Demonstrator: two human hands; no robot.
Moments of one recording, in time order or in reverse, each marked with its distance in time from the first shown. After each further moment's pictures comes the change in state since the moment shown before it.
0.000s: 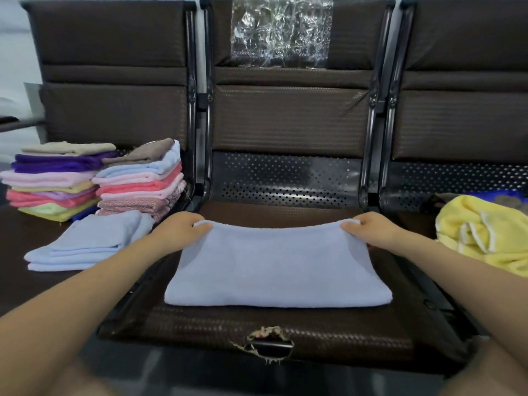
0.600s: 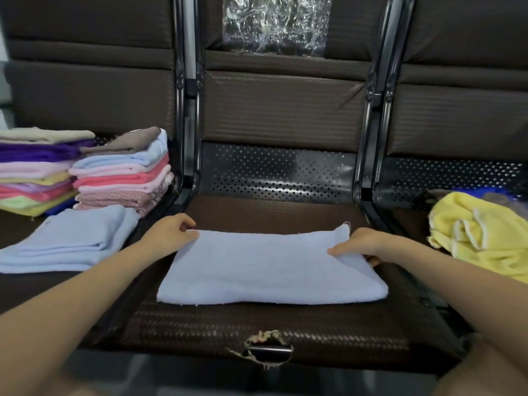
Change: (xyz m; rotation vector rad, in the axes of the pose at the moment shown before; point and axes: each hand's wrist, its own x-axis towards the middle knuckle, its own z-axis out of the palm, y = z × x) left_hand 0.014 -0.023 0.023 -0.061 0.026 -0.126; right_hand 0.007 0.006 0.016 -0.066 -0.222 0.347
